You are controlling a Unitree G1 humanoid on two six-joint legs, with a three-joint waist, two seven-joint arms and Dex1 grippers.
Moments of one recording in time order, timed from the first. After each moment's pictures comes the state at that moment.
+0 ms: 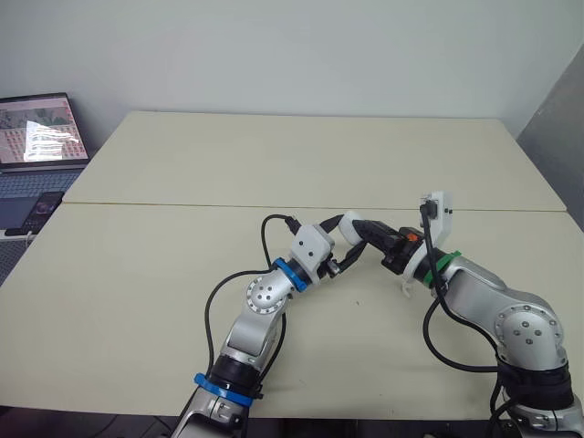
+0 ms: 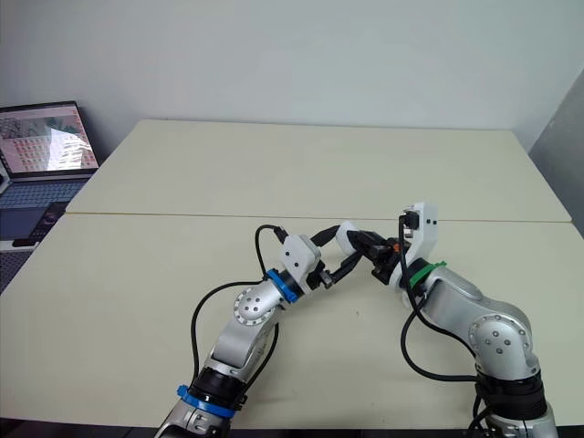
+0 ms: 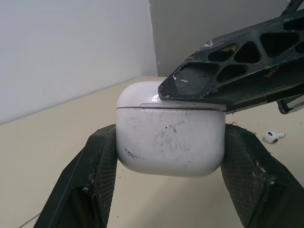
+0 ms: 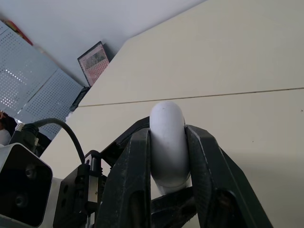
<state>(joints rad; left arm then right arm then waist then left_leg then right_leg) -0.34 0.04 -0.26 0.08 -0.04 -0.14 -0.54 -0.31 -0.43 -0.07 -0.47 1.29 0.85 -0.13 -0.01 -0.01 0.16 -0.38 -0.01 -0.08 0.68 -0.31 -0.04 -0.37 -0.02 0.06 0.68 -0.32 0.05</state>
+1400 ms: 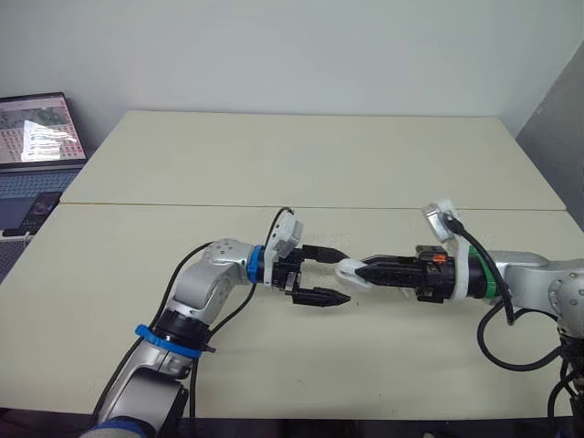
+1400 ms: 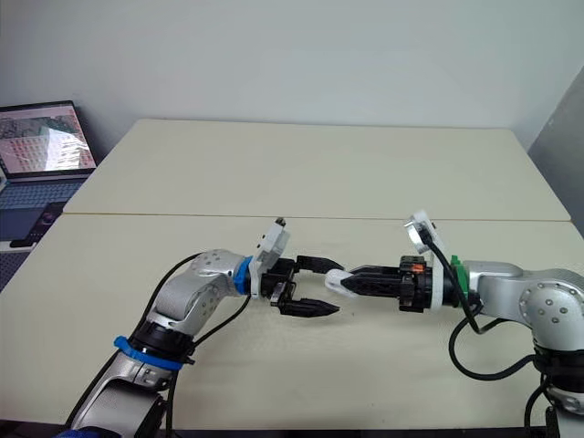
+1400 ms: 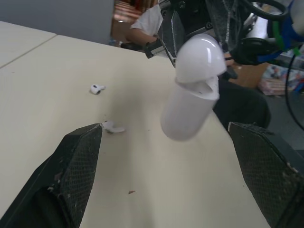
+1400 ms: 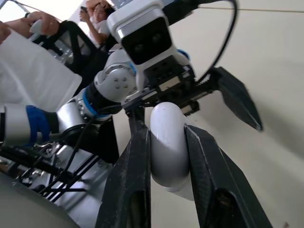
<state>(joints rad) -0.58 0.40 -0.27 0.10 -0.52 0.41 -1.35 -0.43 -0.78 -0.05 -0.37 1.43 1.17 0.54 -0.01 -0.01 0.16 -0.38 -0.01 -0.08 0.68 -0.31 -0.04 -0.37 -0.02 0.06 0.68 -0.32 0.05</state>
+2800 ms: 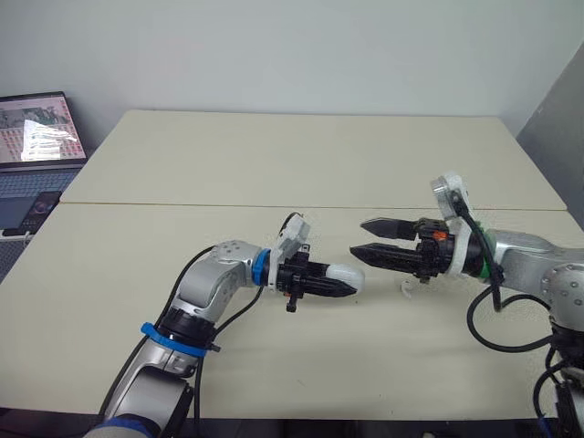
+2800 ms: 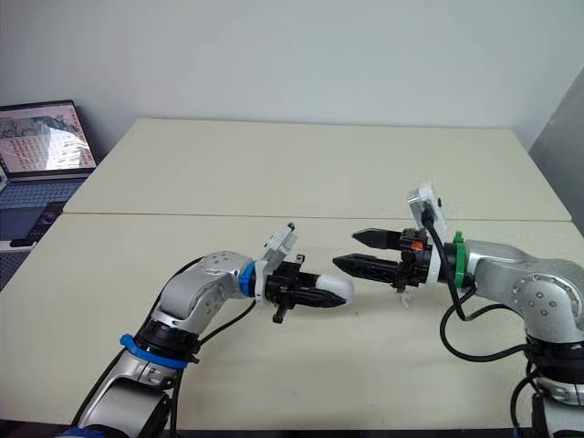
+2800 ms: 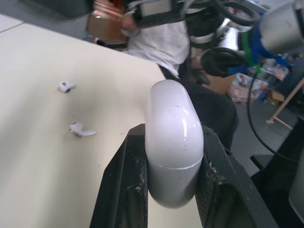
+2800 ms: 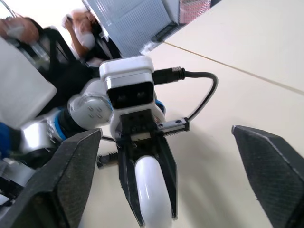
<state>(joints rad) -0.56 0.39 -0.25 0.05 -0.53 0.59 -1.32 -0.48 -0.82 -0.07 -0.44 1.10 1.01 0.63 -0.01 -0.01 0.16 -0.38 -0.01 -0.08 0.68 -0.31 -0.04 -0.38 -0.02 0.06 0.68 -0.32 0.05</state>
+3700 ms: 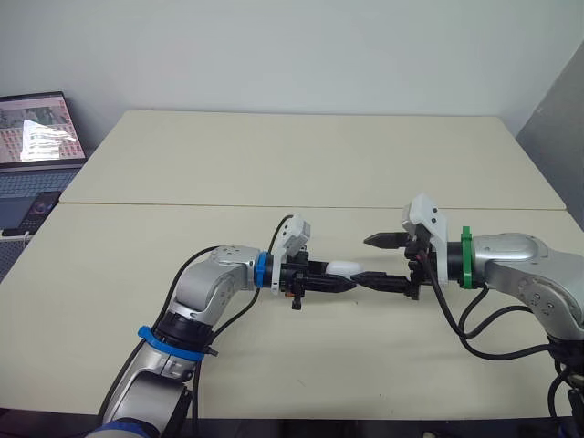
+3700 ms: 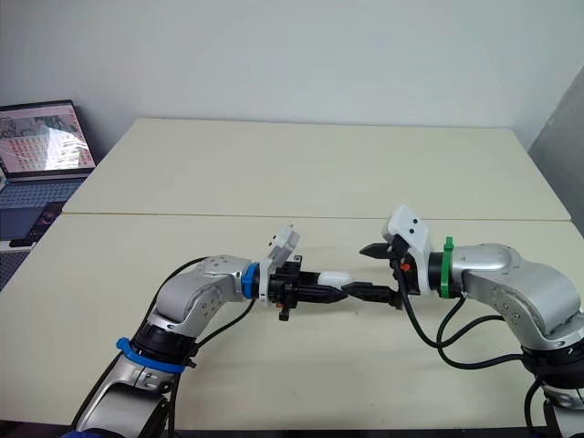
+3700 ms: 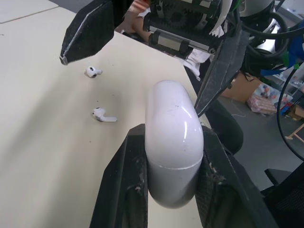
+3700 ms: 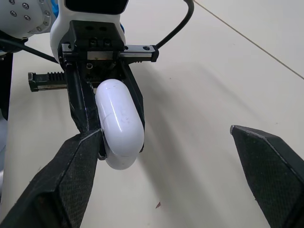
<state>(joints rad) -0.55 0.39 -0.24 0.02 -0.53 0.65 -1.21 -0.49 -0.81 0.09 -0.45 0.74 0.95 0.76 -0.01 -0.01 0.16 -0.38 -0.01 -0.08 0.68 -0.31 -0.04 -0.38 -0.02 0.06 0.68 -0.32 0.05</state>
